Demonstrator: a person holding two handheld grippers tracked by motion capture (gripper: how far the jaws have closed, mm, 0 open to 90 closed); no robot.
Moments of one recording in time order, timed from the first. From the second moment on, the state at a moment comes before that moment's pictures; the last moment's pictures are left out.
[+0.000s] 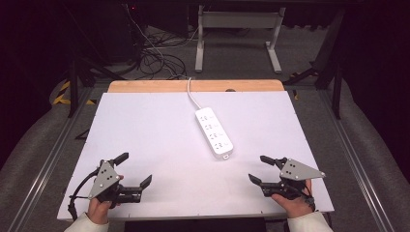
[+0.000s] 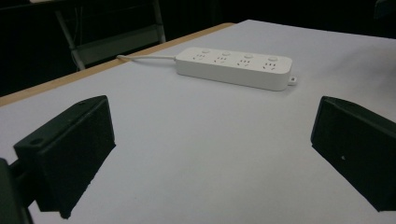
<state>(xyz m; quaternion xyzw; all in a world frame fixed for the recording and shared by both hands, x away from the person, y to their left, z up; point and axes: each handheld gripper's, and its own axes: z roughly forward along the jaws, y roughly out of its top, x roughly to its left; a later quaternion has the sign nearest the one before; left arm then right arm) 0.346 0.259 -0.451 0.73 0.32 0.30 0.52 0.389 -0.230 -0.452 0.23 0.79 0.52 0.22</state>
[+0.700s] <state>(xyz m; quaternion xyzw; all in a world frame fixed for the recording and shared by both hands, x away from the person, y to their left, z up) 0.342 0.260 -0.446 0.74 0.33 0.31 0.50 0.387 -0.225 -0.449 0.22 0.80 0.51 0.21</state>
